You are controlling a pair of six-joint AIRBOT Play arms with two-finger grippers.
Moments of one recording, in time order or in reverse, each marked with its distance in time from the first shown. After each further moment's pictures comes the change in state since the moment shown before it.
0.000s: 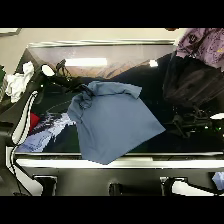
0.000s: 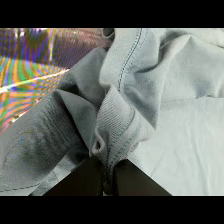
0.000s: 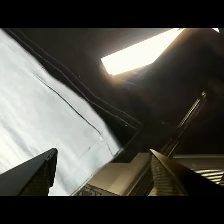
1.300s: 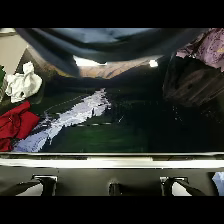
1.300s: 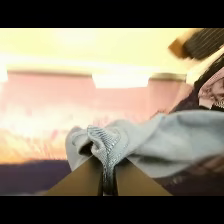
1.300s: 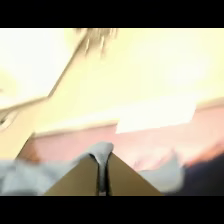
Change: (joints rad) left arm 0.167 0.681 0.211 0.034 -0.014 0.174; right arm 0.150 0.241 1.320 0.064 -0.028 0.314
